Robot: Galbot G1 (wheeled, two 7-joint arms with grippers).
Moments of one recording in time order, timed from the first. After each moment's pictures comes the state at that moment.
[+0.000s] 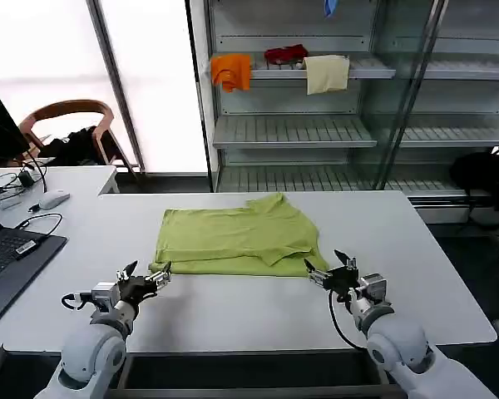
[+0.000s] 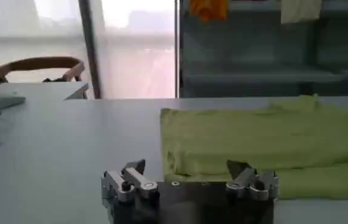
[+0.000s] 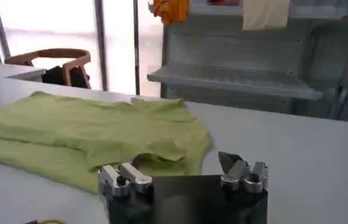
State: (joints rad) left arm 1.18 -1.12 -0.47 -1.90 -0.53 0.54 -0.19; right arm -1.01 0.86 0.09 1.91 0.71 -0.36 0.27
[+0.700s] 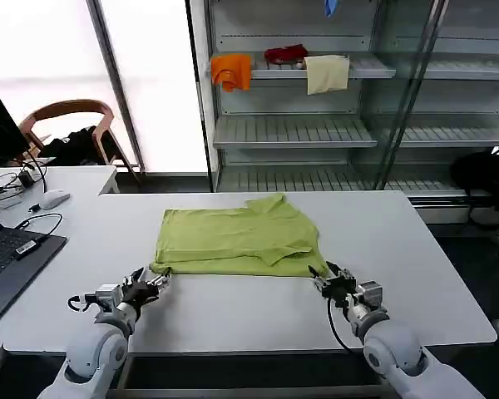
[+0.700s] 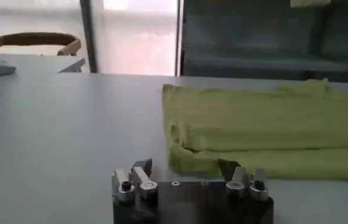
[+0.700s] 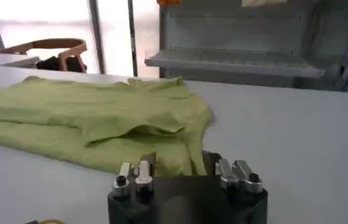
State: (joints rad) left arm 1.16 -1.13 -0.46 -1.82 -0.54 0.53 -0.17; right arm -1.01 0.88 0.07 1.86 0.72 -0.38 0.25
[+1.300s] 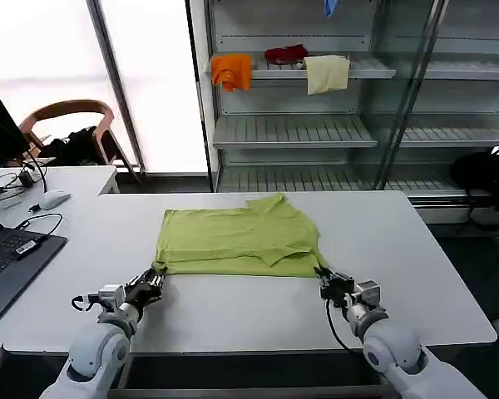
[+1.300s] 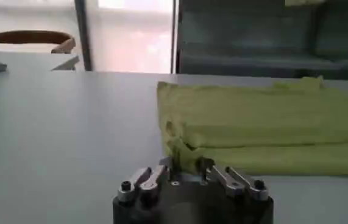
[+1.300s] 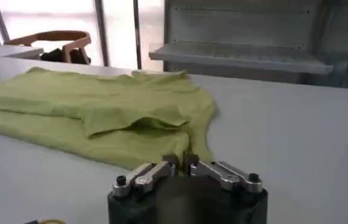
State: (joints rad) left arm 1.16 -1.12 -0.44 -1.82 -0.54 0.51 -0.15; right arm -1.00 0.87 0.08 1.87 0.71 -0.38 0.24
